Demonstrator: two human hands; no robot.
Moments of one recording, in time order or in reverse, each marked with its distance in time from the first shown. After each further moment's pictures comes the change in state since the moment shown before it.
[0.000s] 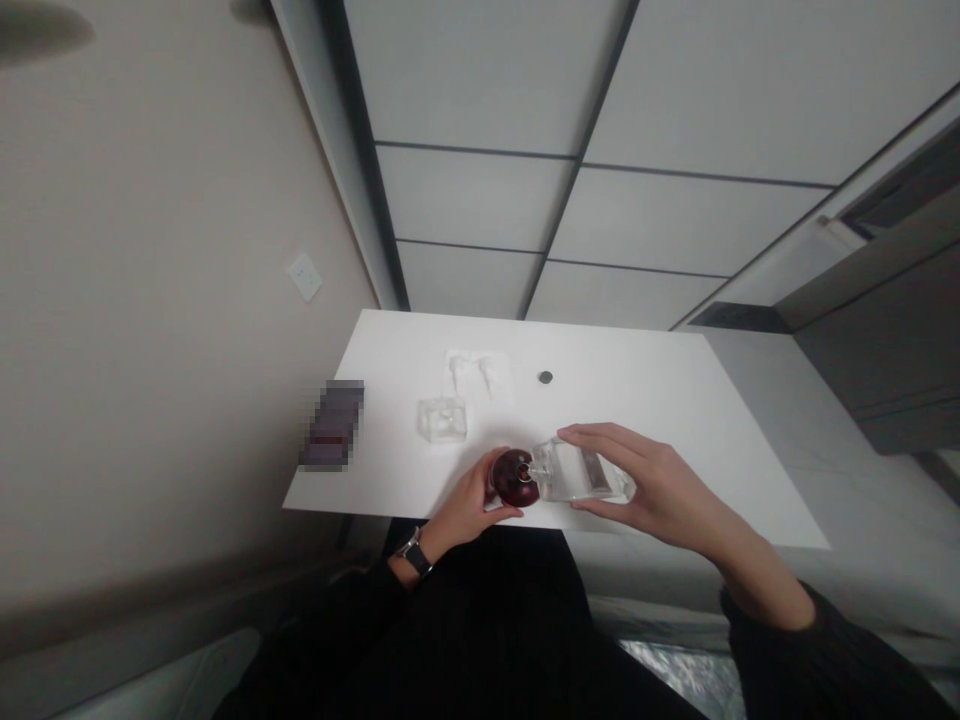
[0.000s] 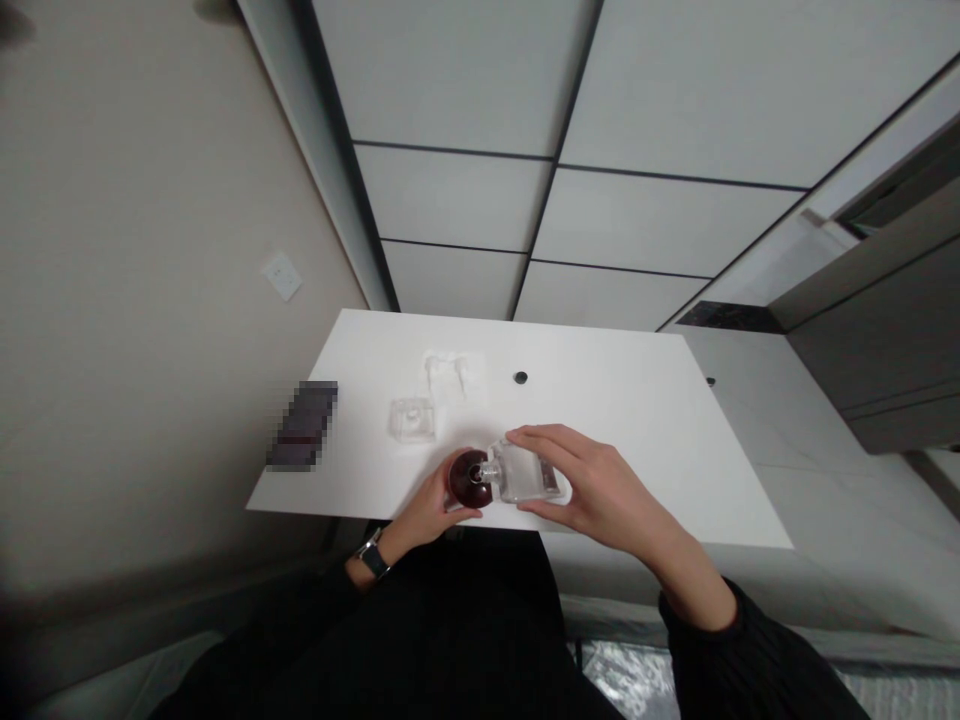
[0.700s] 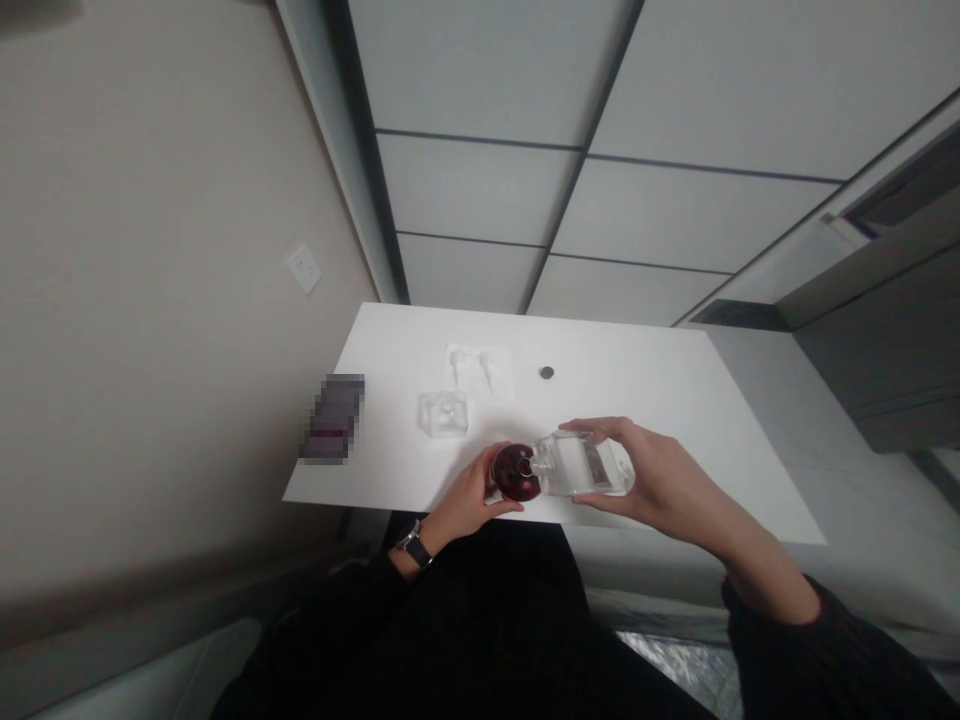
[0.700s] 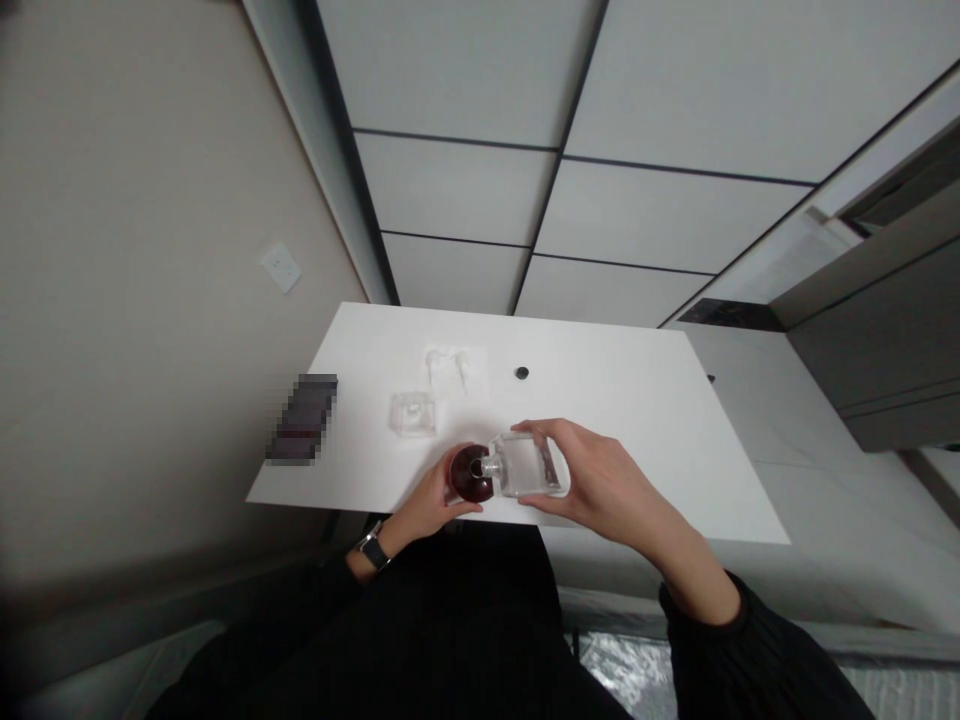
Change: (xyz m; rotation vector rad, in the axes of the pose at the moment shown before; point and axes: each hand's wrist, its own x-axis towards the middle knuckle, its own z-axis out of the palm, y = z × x) left_hand 0.001 0.000 0.000 -0.017 0.004 0.018; right_hand 0.003 -0.005 -0.004 -0.059 -0.040 0.083
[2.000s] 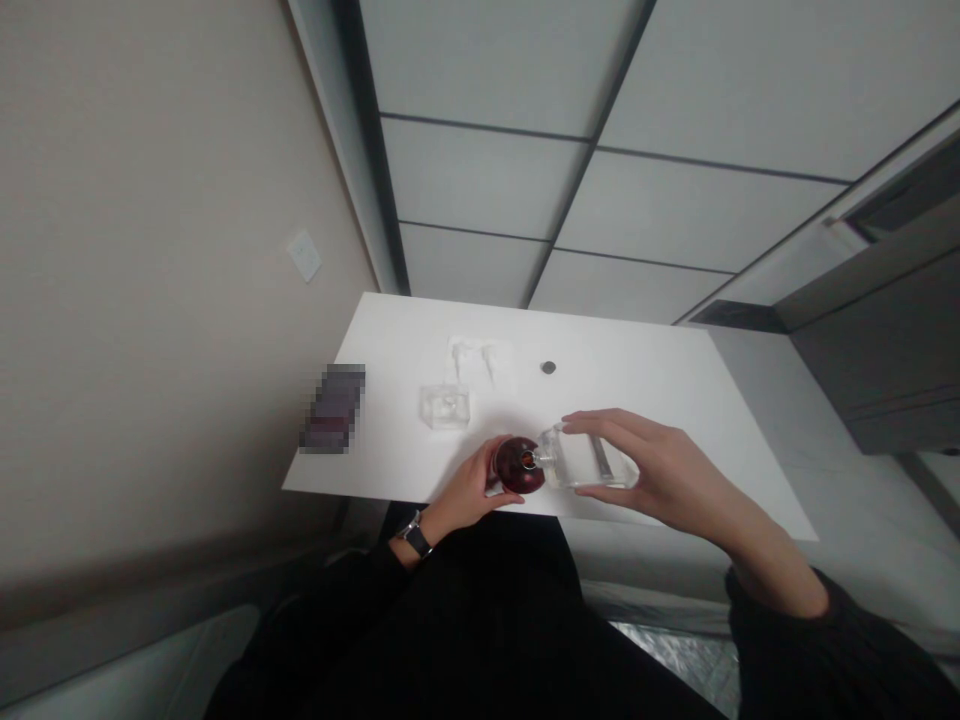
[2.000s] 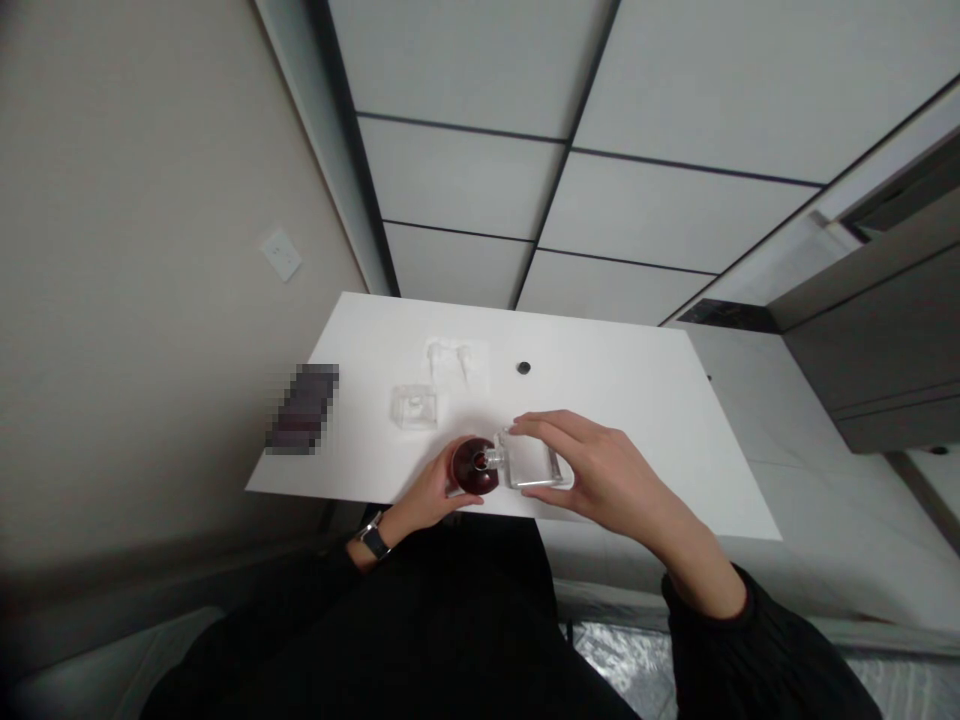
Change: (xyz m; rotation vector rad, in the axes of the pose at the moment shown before) left_hand 0.001 -0.002 0.001 0.013 -0.004 0.028; right_hand 0.006 -0.006 -0.008 -0.128 -0.074 -0.084
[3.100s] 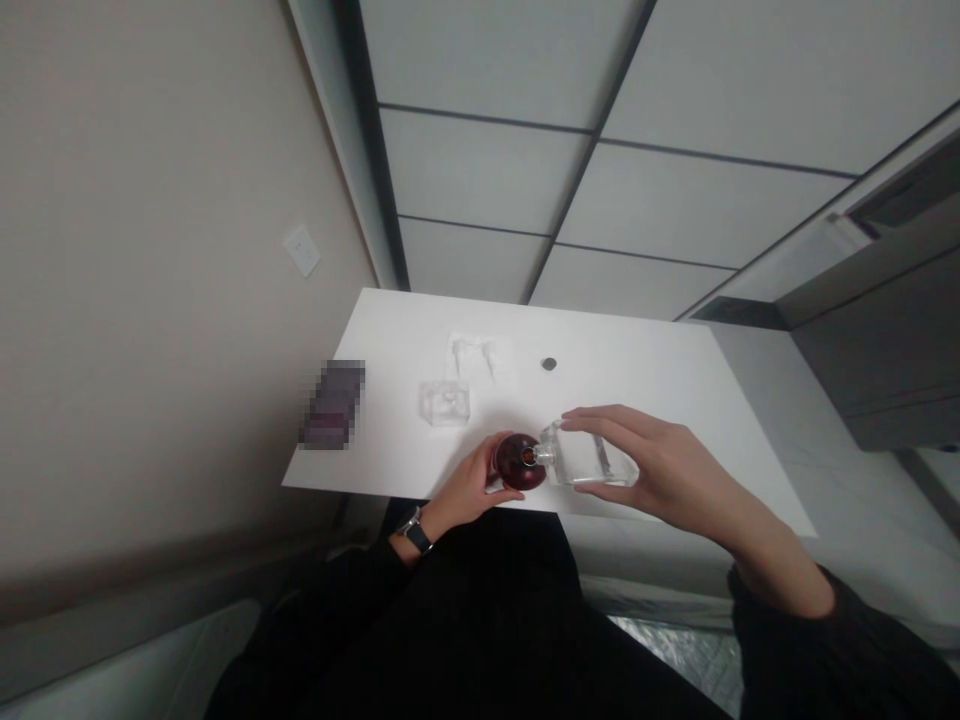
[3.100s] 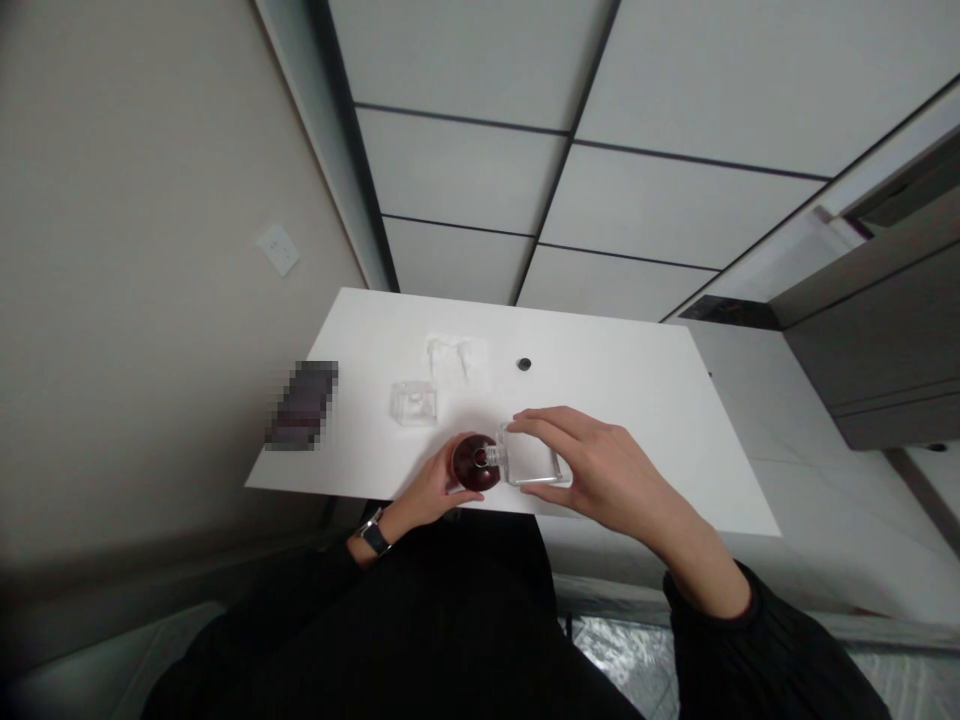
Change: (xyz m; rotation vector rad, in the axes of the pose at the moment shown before) left_hand -0.001 -0.001 0.000 -0.021 -0.008 0.002; right_hand 0.001 -0.002 -0.001 -0.039 0.003 -0.017
